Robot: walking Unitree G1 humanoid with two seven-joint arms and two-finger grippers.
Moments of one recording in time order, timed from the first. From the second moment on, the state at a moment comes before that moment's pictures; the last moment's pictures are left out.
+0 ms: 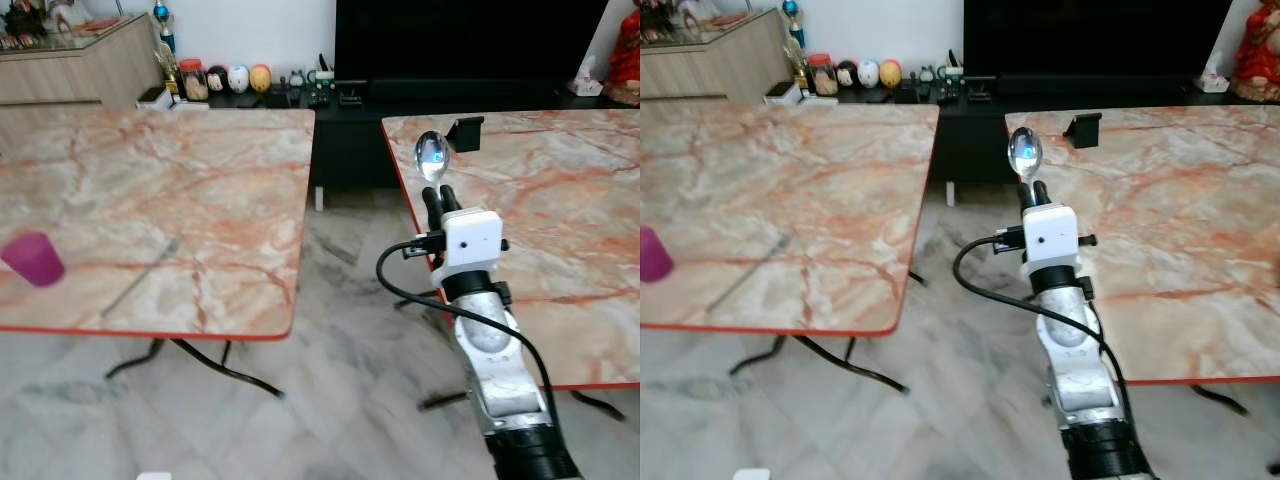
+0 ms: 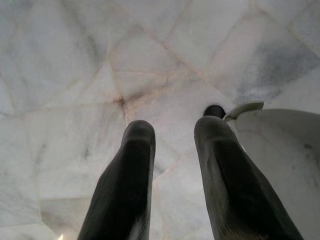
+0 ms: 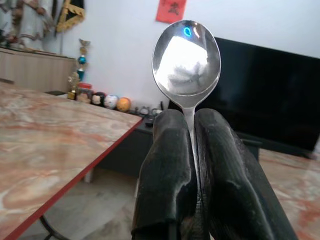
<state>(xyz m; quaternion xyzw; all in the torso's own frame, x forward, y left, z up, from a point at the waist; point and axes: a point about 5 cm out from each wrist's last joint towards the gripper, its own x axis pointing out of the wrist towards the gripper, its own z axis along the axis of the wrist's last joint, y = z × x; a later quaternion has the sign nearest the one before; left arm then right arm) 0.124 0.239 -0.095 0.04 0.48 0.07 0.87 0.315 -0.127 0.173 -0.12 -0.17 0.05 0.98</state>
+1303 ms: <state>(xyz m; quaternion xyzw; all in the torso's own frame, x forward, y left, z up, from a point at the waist) 0.122 0.240 -0.095 0.05 0.48 0.07 0.87 0.316 -0.128 0.170 -0.12 -0.16 0.05 0.98</state>
